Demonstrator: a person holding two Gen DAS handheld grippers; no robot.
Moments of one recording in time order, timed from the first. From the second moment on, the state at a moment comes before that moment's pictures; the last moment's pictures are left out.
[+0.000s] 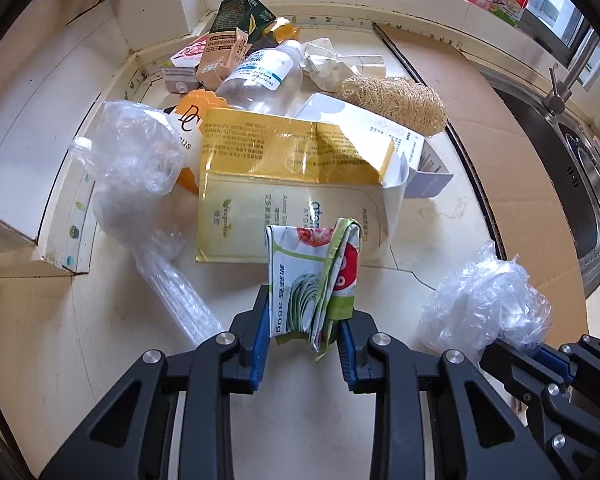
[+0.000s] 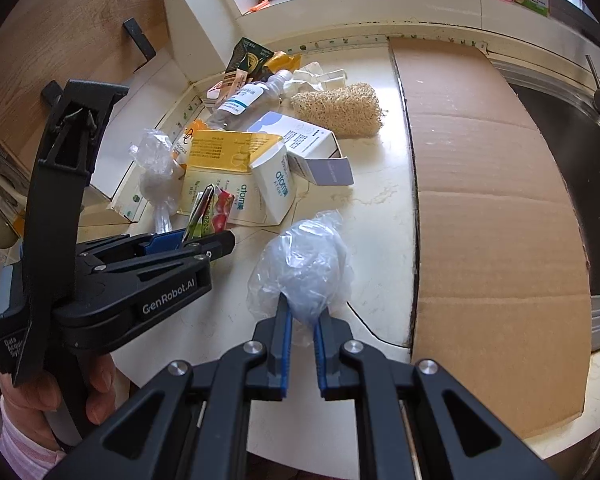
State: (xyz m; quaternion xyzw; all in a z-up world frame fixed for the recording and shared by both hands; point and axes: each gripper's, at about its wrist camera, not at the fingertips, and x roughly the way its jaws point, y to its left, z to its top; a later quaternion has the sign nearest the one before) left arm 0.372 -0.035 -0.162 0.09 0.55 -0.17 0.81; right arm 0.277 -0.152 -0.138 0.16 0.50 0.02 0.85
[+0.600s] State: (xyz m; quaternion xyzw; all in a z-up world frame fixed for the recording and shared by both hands) left arm 0.285 -0.018 -0.108 0.08 0.52 -0.16 0.83; right arm 0.221 -0.135 -0.103 0.13 0.49 0.06 0.86
